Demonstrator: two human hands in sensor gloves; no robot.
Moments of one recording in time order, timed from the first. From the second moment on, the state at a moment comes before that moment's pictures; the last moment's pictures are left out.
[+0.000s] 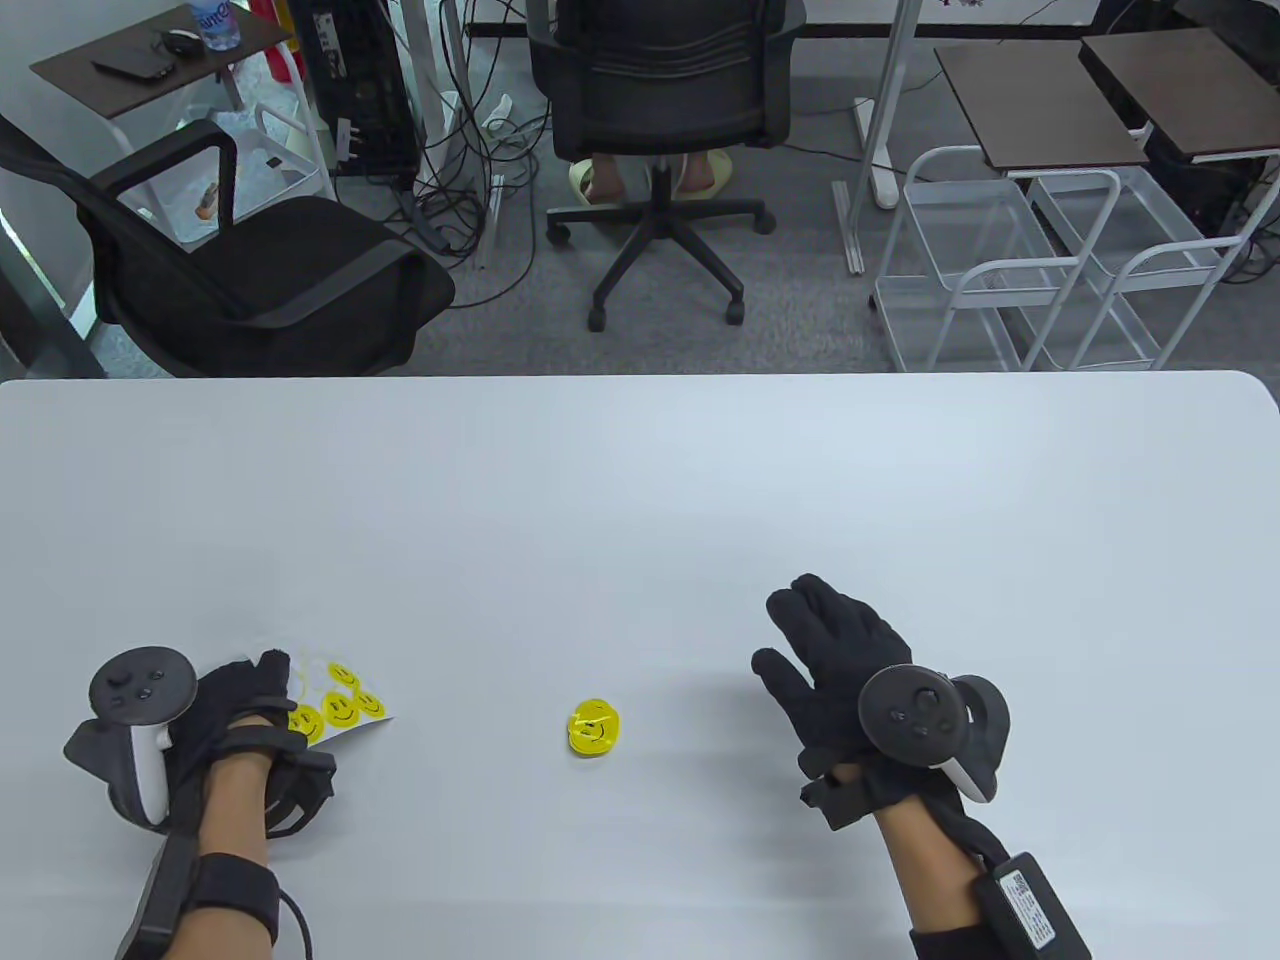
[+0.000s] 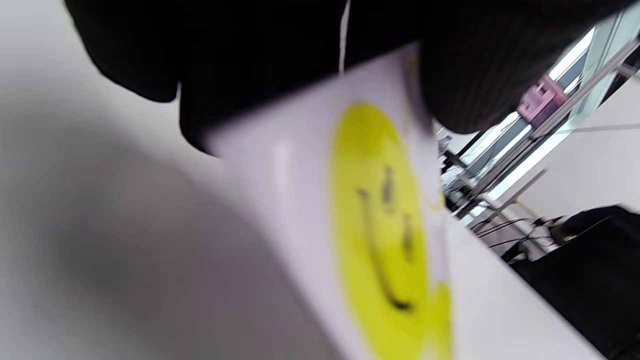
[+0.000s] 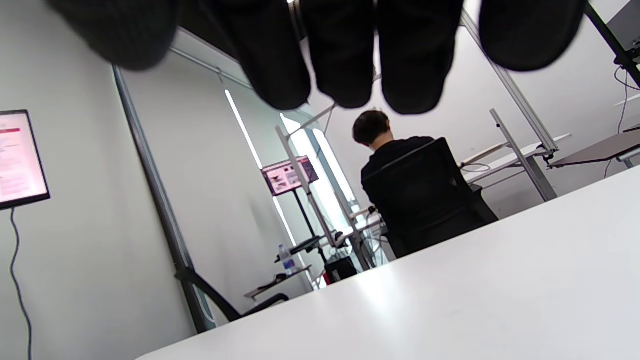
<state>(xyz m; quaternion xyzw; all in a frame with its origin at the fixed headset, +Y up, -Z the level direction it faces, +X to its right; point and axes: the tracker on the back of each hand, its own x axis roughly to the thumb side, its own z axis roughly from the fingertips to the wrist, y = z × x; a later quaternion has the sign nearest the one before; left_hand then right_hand) -0.400 -0.703 -0.280 0.01 0.38 0.28 0.88 0.164 -0.646 -0.280 0.14 -0.17 0.93 0.30</state>
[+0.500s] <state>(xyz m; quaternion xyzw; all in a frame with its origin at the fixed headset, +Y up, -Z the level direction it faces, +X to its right) -0.404 -0.722 -0.277 -0.15 0.39 0.02 0.91 0.162 -0.647 -0.280 0.14 -0.15 0.93 0.30</state>
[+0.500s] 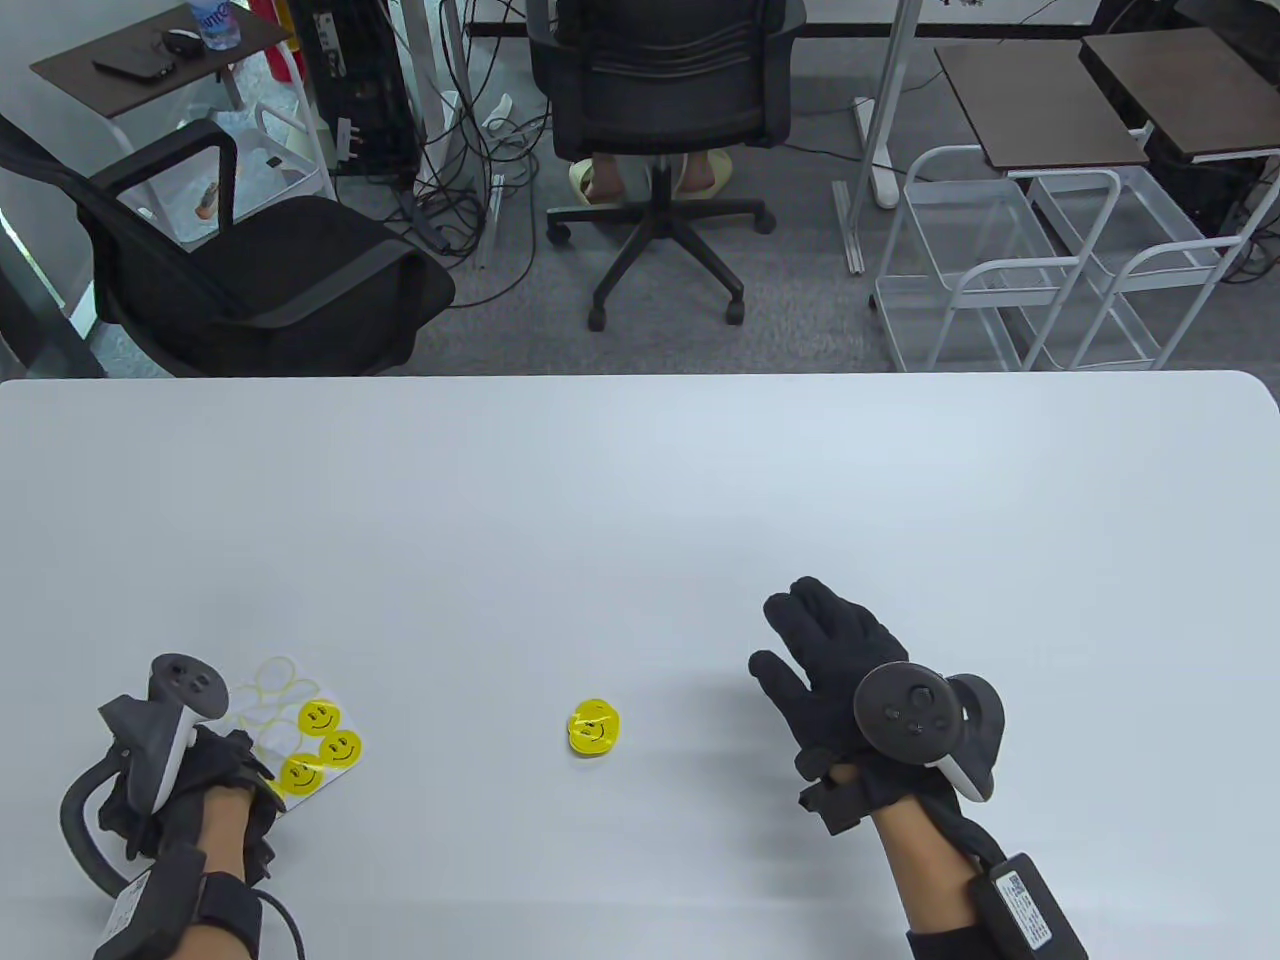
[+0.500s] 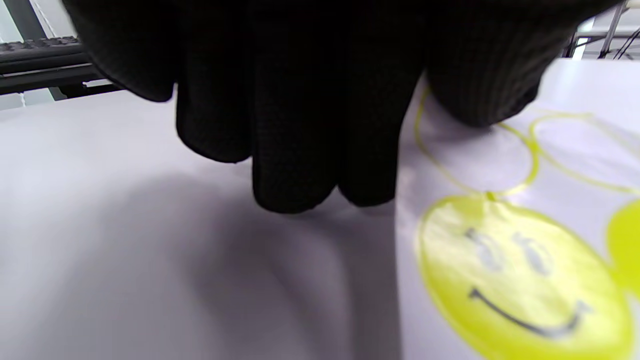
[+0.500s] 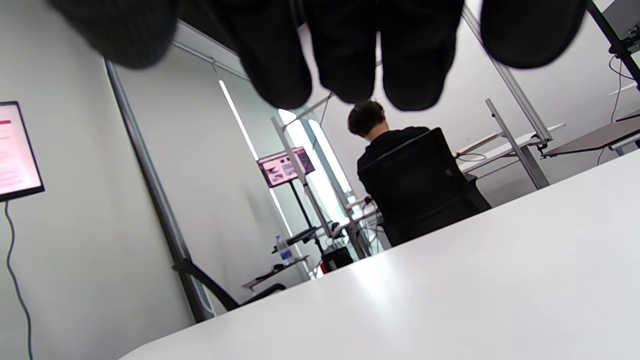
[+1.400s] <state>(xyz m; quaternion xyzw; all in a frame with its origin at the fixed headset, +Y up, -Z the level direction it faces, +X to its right) -0.303 -0.624 -0.315 0.10 0.14 -0.02 0.99 0.163 -0.649 -0.282 0.13 -0.14 0.94 0.29</state>
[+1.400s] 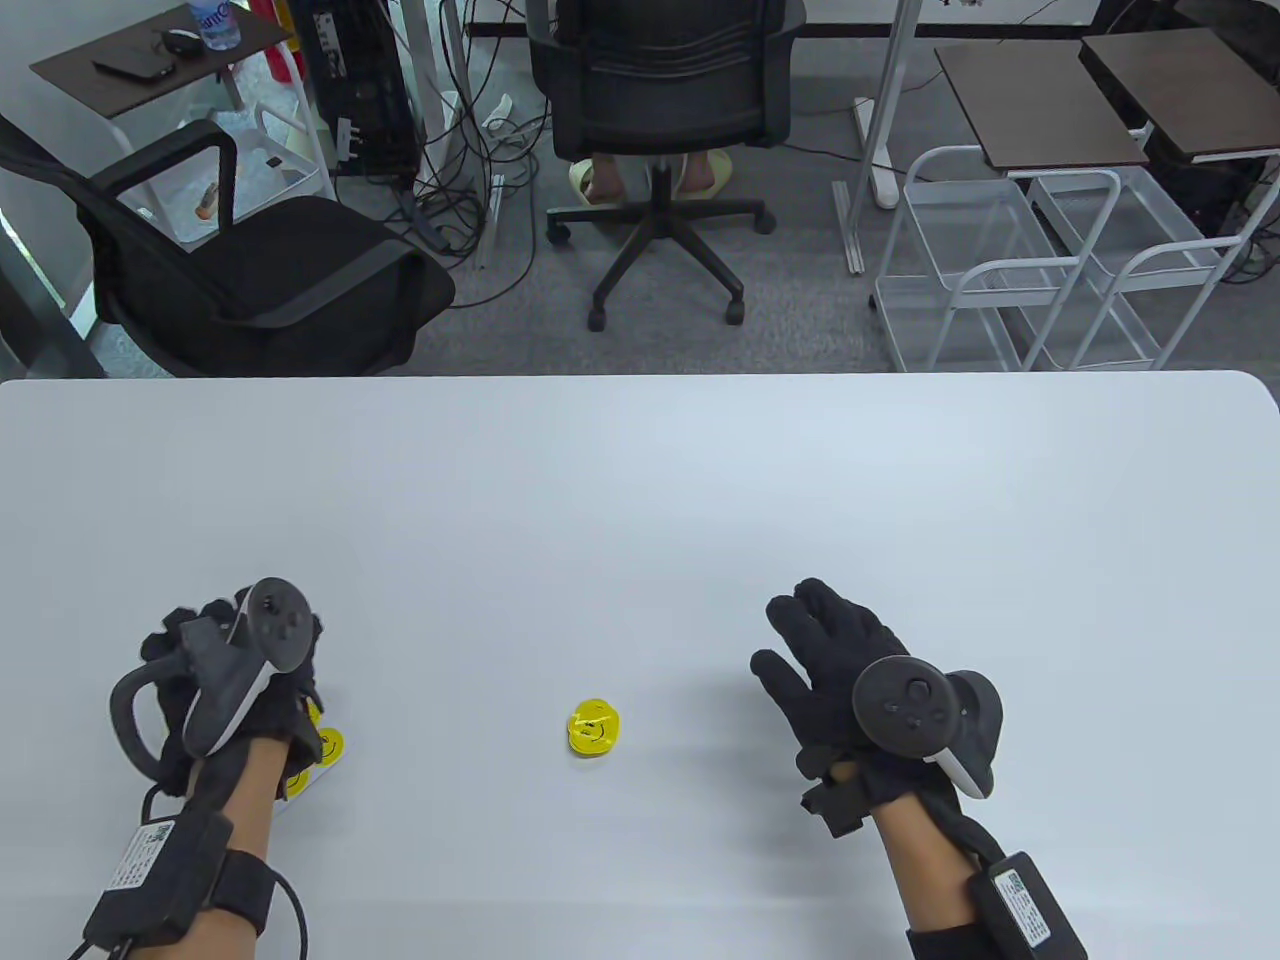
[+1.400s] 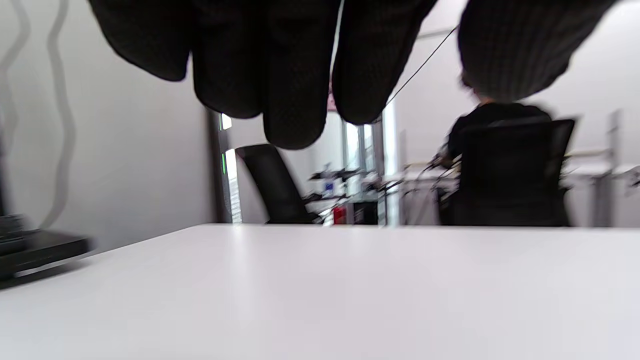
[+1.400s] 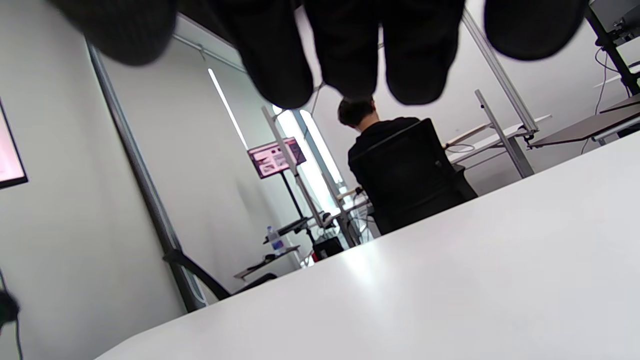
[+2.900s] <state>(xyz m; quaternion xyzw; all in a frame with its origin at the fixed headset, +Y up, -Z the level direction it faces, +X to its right) -0.197 -0.676 -0.288 0.14 -0.12 0.12 0.98 0.168 -0.674 -0.286 0.11 -0.10 0.95 0.28</state>
